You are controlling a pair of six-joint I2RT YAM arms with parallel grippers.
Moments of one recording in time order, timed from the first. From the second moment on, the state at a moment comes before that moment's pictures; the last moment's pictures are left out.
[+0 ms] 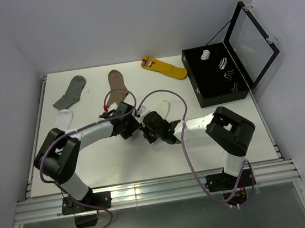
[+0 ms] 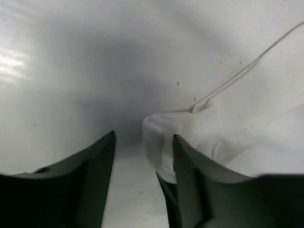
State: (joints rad) left arm -0.65 1.70 0.98 -0.33 -0.17 -1.17; right arm 0.93 1.75 0.84 0.16 0.15 0.22
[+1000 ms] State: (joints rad) left arm -0.69 1.52 0.69 -0.04 -0.14 -1.28; right arm 0.54 1.89 0.60 0.70 -0.66 0.88
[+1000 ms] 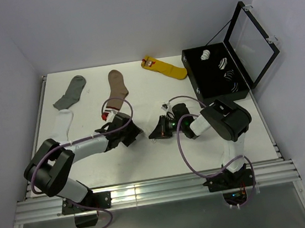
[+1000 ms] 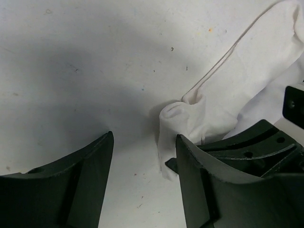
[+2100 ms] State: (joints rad) left arm -0.72 1.64 0.83 -0.12 -0.13 -1.20; right arm 0.52 1.77 0.70 0.39 -0.60 0.73
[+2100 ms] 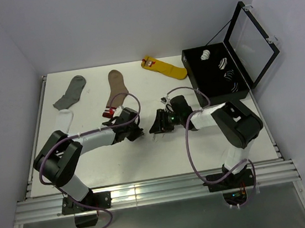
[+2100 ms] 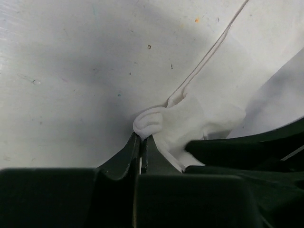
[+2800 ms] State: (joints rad) left arm -0.74 1.67 0.97 -0.35 -0.20 -1.10; right arm 0.52 1.82 0.96 0.04 -0.25 0.54
